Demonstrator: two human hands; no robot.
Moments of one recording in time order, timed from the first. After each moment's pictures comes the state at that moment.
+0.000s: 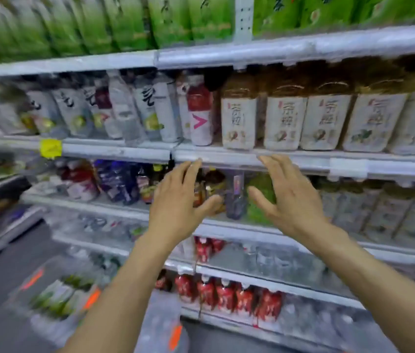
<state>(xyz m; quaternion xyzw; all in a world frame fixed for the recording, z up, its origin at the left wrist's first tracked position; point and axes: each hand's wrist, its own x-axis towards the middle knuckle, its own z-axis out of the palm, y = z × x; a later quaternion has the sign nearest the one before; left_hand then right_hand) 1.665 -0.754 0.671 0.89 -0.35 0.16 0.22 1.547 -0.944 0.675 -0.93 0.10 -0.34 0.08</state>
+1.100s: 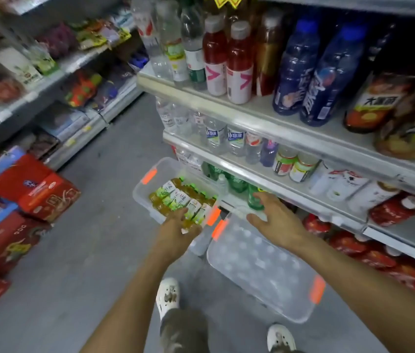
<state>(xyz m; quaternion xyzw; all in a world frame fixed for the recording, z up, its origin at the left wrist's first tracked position) 1.956 -0.308 0.389 0.93 0.01 -0.22 0.30 1.931 -0.556 0.395 -0.93 0.08 0.15 0.32</state>
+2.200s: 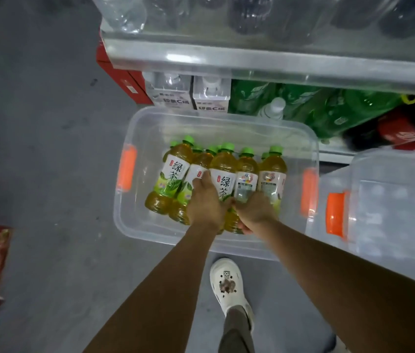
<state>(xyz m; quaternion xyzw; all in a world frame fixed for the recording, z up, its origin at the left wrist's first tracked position) 2.251 -0.200 -0.012 0.91 -0.13 -0.36 0.14 2.181 -0.285 -0.031 -0.66 0.54 0.24 0.46</state>
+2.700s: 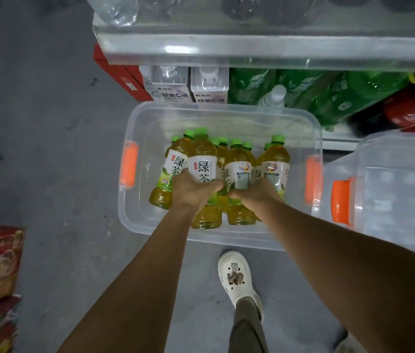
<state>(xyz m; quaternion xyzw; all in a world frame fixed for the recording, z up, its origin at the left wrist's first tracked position) 2.286 -0.181 0.002 0.85 0.07 -0.41 0.31 2.189 -0.296 -0.029 -0.64 0.55 0.26 0.46</state>
